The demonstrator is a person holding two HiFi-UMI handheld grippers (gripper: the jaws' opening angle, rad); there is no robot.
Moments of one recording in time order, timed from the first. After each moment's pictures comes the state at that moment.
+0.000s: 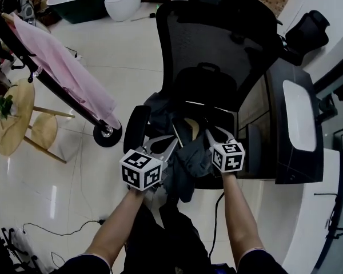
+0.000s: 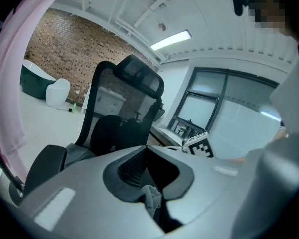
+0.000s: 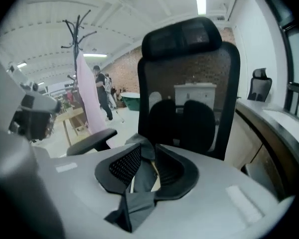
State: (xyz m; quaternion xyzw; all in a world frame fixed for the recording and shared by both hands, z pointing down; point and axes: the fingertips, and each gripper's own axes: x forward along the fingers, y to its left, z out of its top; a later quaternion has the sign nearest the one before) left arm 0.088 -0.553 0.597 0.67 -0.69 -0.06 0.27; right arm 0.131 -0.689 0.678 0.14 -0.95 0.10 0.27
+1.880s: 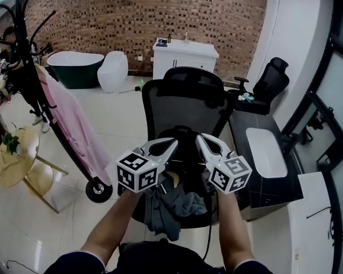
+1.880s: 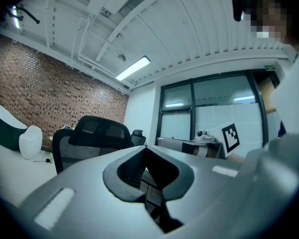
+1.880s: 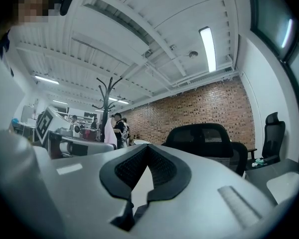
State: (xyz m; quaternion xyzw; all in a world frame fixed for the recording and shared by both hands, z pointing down) left arm 0.119 -0.593 0.357 0.76 -0.65 -0.06 0.05; right arm 0.156 -0.648 0.345 0.07 -1.00 0.00 -0.01
